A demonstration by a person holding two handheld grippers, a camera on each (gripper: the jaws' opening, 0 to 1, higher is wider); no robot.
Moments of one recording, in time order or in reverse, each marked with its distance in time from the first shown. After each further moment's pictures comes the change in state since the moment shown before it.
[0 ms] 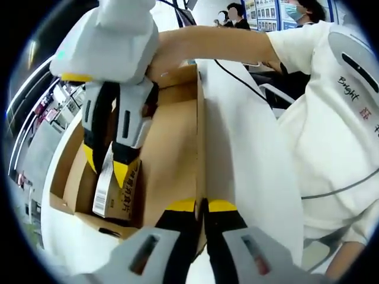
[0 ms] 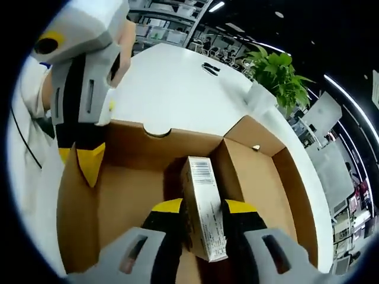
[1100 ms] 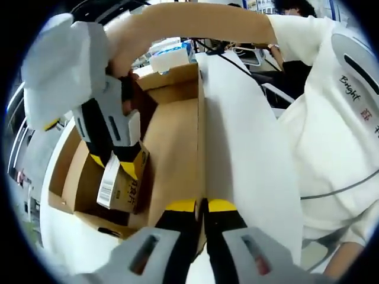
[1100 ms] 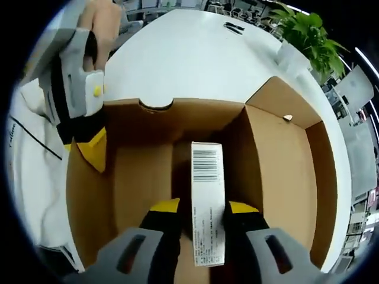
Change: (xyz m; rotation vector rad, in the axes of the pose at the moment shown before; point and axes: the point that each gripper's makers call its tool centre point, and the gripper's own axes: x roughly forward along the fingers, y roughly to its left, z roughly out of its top) left arm 0.001 -0.001 0.000 -0.011 0.013 -0.005; right arm 0.008 0.017 -0.026 0.006 0.341 0.301
